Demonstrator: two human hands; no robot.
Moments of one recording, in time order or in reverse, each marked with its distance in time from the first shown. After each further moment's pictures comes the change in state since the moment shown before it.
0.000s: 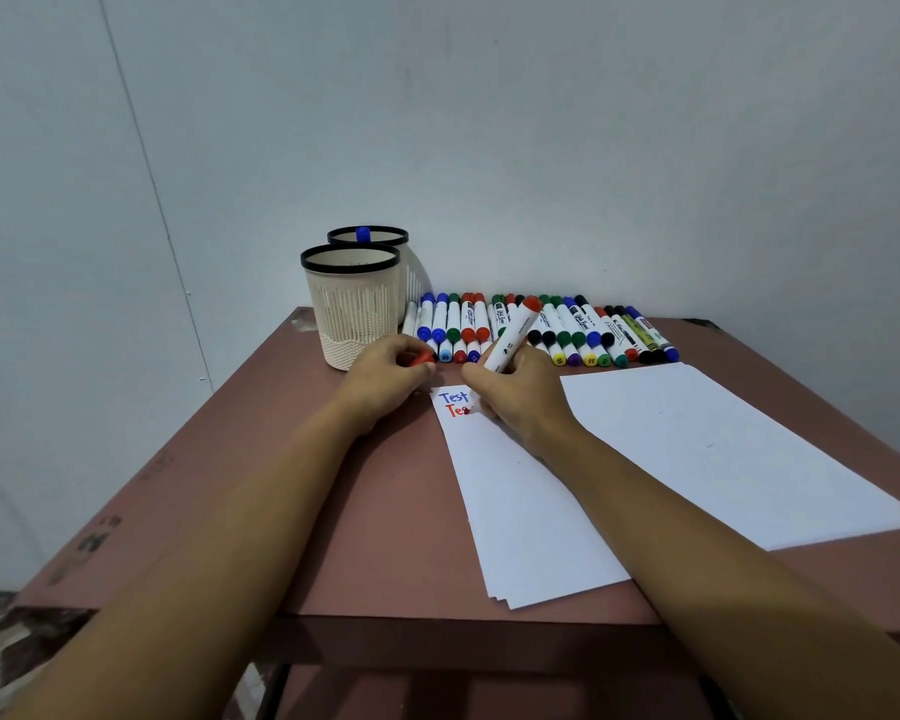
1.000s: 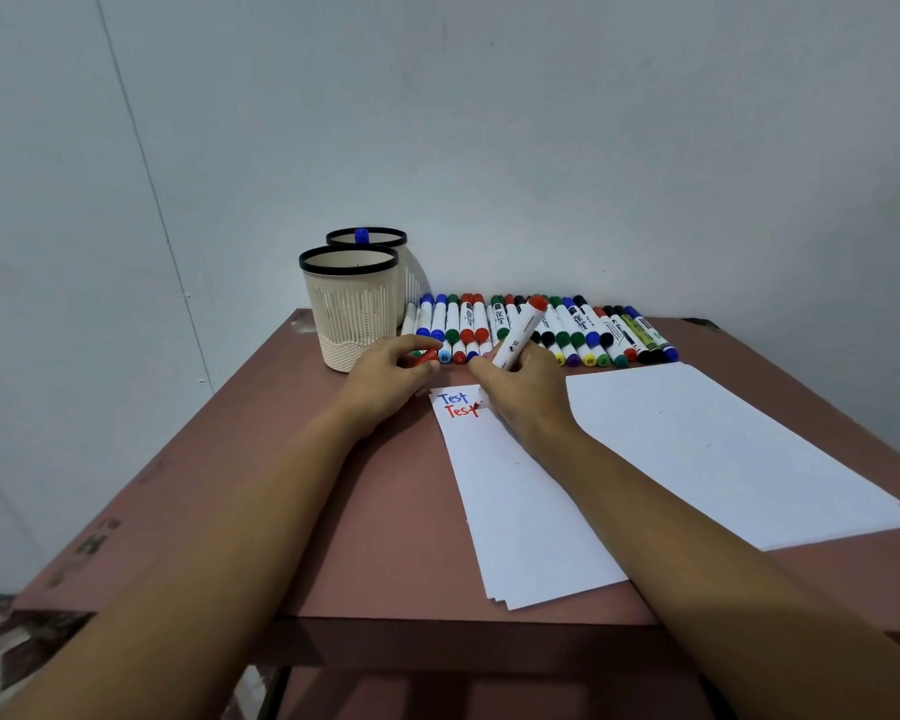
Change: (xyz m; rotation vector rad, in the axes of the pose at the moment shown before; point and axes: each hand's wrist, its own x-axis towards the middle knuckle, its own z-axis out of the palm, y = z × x) left_hand -0.004 0.002 -0.001 0.033 -0.013 0.084; right_hand 0.007 0.005 0.001 -0.012 0.131 0.018
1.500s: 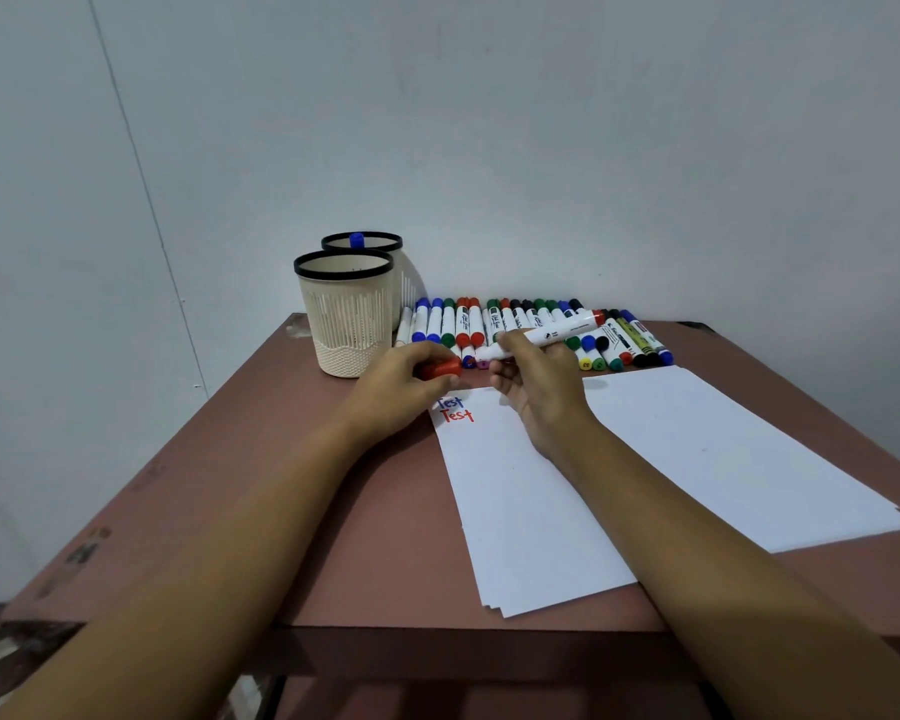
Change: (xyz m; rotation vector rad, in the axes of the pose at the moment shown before) left_hand -0.005 0.008 0.006 0.129 -0.024 0.195; right_hand 0.010 -0.006 -0.012 0.577 0.020 0.159
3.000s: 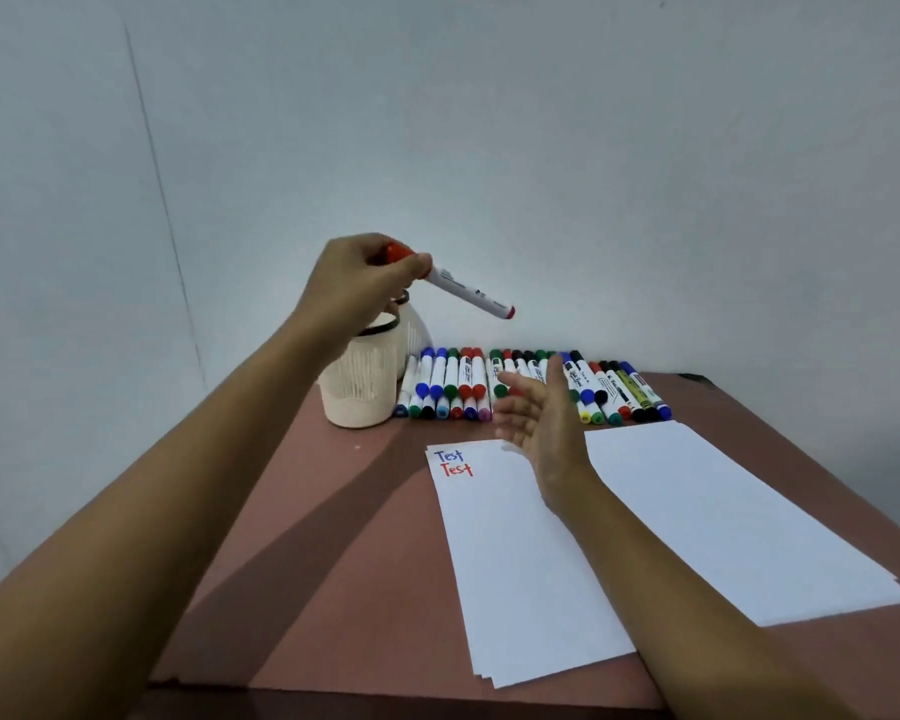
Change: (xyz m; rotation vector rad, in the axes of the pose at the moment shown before) left_hand 0.043 0.076 -0.093 -0.303 0.295 -0.041; right_hand -0.001 -0.006 -0.009 -0.126 -0.102 -0.006
